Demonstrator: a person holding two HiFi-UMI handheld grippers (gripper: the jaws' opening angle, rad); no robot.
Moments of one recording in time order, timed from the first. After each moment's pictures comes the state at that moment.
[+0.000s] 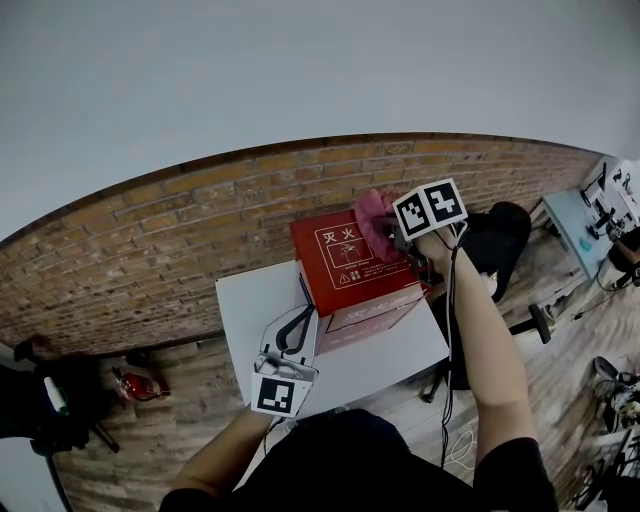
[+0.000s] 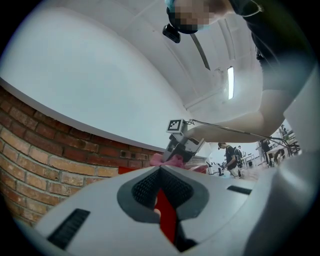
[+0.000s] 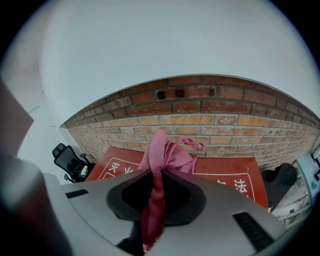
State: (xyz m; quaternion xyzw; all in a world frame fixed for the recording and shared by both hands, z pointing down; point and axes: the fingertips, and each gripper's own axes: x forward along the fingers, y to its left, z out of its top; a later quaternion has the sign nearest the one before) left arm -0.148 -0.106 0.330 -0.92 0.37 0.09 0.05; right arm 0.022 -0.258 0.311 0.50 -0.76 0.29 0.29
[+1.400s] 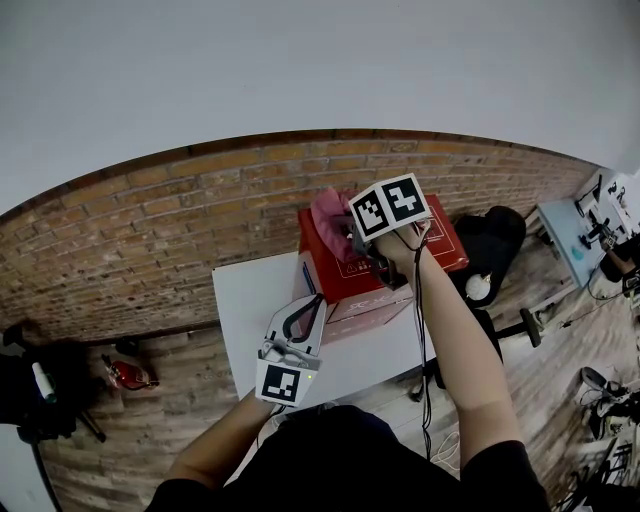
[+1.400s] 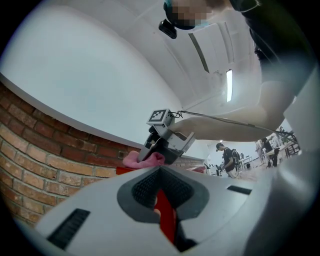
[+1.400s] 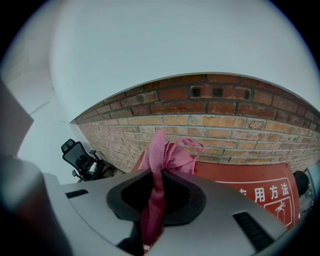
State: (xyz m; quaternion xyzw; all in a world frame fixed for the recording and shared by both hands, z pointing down) left arm -0.146 -0.101 0.328 -0.93 0.35 0.11 0.05; right arm -0.087 -0.255 0.308 0.46 -0.79 0.28 0.29
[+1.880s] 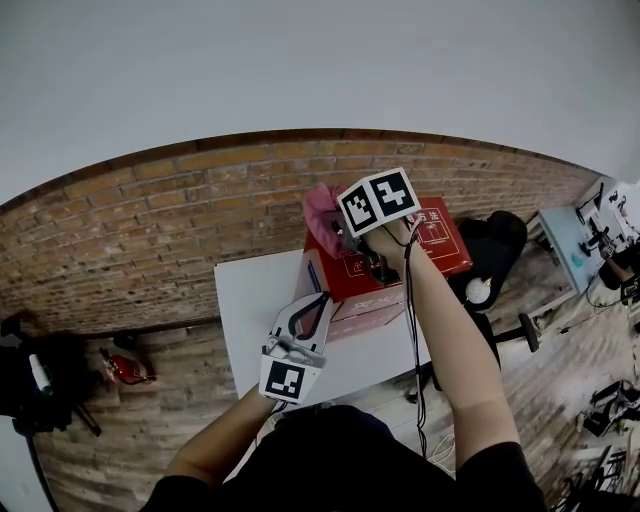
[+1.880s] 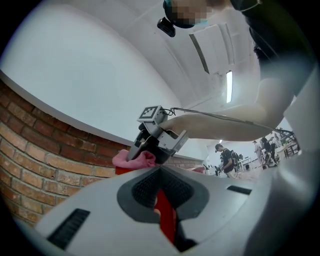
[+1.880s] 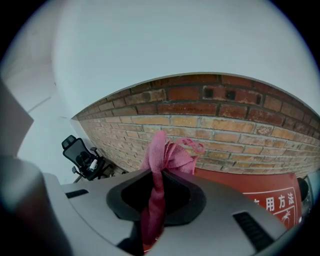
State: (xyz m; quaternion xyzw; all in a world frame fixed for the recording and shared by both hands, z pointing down) left arm -0.147 -0.102 0.327 -0.93 0.35 0.11 0.05; right arm -0.120 -0.264 0.307 0.44 -0.80 0.27 0.31
